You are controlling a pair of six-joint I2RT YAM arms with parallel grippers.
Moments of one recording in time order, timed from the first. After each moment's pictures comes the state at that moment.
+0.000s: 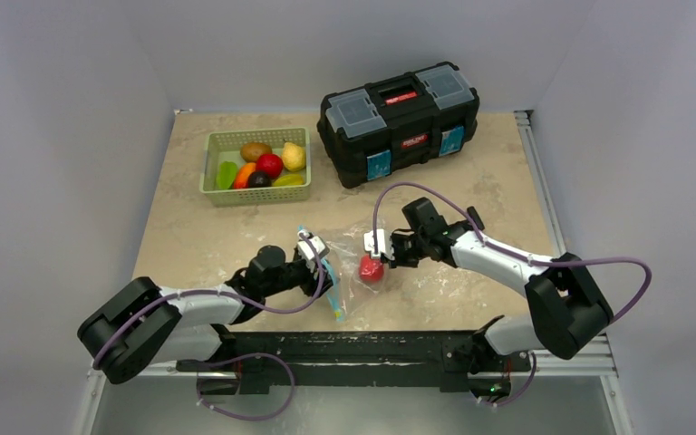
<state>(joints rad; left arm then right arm) -0.75 1.21 0.18 0.68 0.26 -0.04 0.60 1.39 0.73 -0.34 -0.45 -0.97</state>
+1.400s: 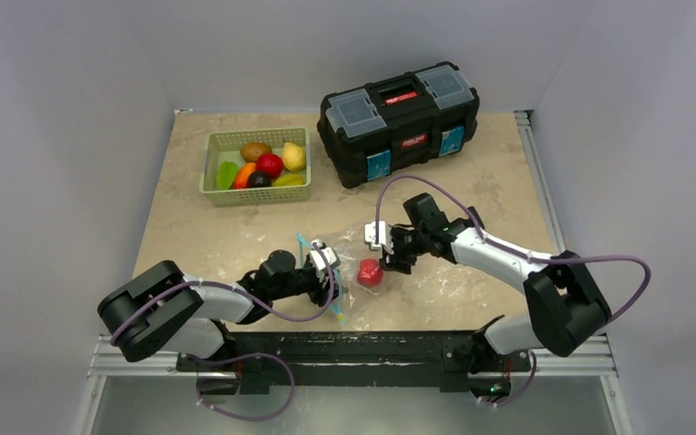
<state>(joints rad) -0.83 1.37 0.19 0.81 0.31 0.00 0.59 1.42 0.75 -0.31 -0.51 -0.87</state>
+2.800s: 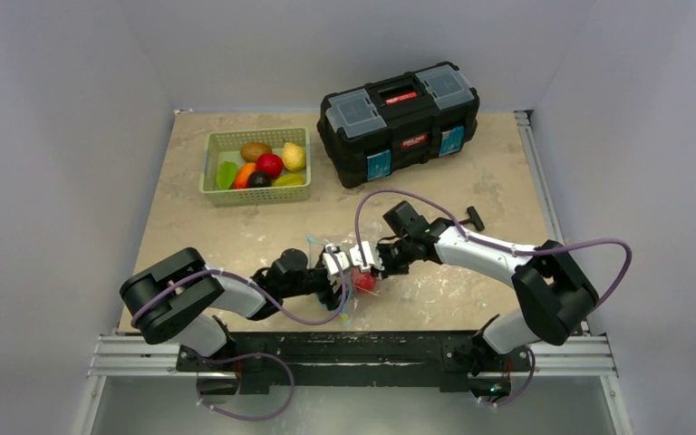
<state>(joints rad) -0.88 1.51 0.26 0.87 0.32 0.08 0.72 1.48 0.82 -0.47 -0.50 -1.05</state>
